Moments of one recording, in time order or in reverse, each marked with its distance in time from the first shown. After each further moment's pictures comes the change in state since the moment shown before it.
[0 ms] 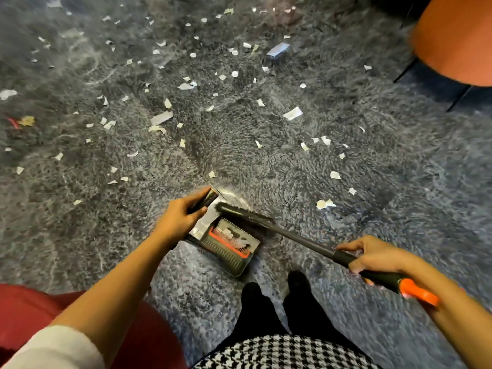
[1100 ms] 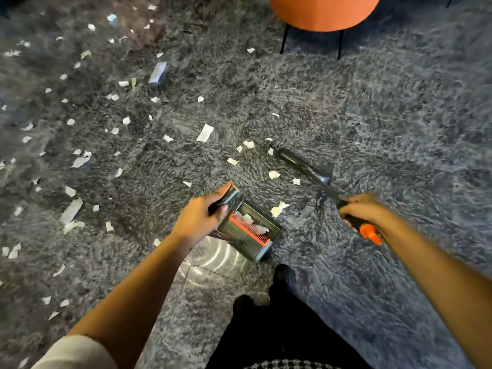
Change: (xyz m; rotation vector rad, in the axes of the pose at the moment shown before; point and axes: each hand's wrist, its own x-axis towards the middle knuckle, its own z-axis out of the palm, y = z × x) left_hand 0.262 0.198 0.199 0.383 -0.389 0.463; right_hand 0.113 0.119 -0.237 0.656 0.610 0.279
